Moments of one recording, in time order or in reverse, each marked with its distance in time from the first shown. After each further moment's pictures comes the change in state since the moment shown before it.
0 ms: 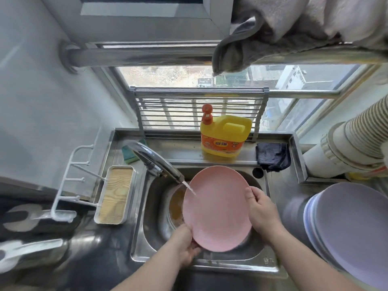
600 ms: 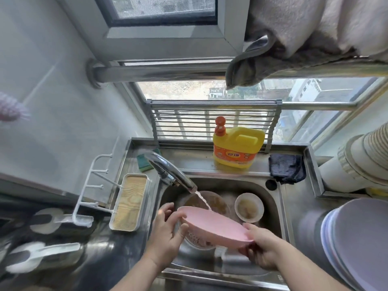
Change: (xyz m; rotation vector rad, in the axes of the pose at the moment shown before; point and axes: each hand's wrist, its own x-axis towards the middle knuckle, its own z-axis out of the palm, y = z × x) left_hand -0.037 0.051 -0.089 1.055 0.162 1.074; right_hand 0.017 0.039 0.038 0.450 -0.441 0.850
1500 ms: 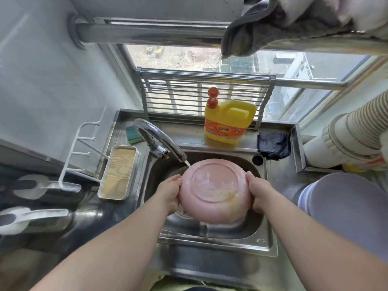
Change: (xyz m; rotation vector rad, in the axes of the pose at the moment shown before) left_hand 0.065 0.042 0.050 -1.062 0.046 -0.887; right_hand -0.017 -0.051 -0.009 0.046 0.255 -0.304
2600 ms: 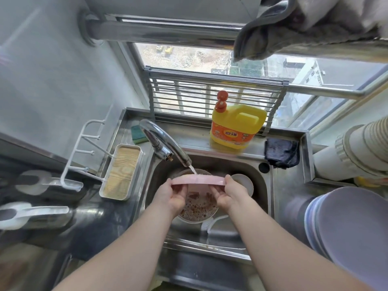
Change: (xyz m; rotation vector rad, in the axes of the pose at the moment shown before) left_hand -0.011 0.014 -0.002 -0.863 0.042 -0.154; right_hand -0.031 -0.003 0.093 0.691 -0.091 0.198
